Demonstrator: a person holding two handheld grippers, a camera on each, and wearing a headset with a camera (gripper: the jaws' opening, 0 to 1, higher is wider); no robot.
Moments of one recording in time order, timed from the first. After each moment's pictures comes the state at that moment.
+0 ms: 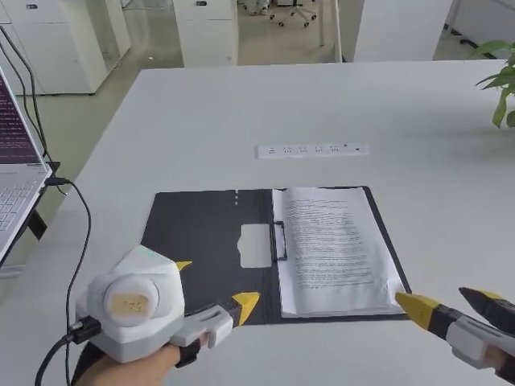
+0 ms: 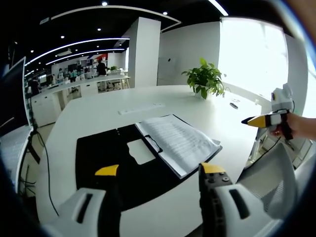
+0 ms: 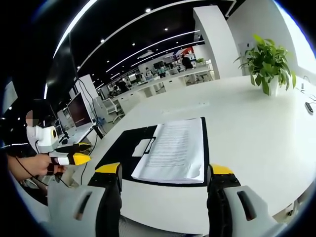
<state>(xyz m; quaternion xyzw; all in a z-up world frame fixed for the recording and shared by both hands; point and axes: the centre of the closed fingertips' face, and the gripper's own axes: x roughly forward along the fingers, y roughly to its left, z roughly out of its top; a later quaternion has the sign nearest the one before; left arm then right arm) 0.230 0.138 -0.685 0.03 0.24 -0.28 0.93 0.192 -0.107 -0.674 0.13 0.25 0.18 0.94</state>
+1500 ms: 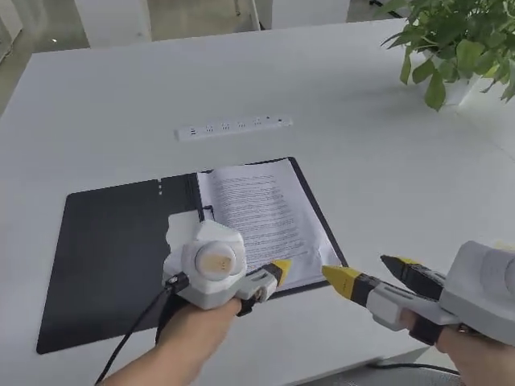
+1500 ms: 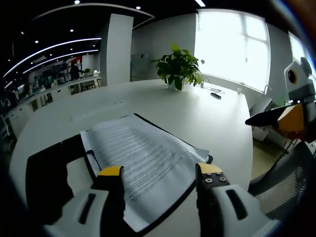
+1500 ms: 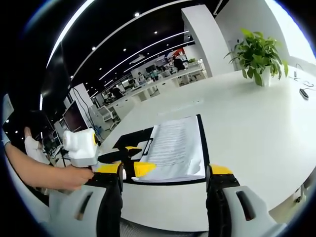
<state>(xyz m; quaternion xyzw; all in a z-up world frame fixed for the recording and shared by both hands) 0.278 -0.025 -0.748 0.05 0.23 -0.38 0.89 0.190 -0.109 -0.684 0.17 0.24 0.15 0.94</state>
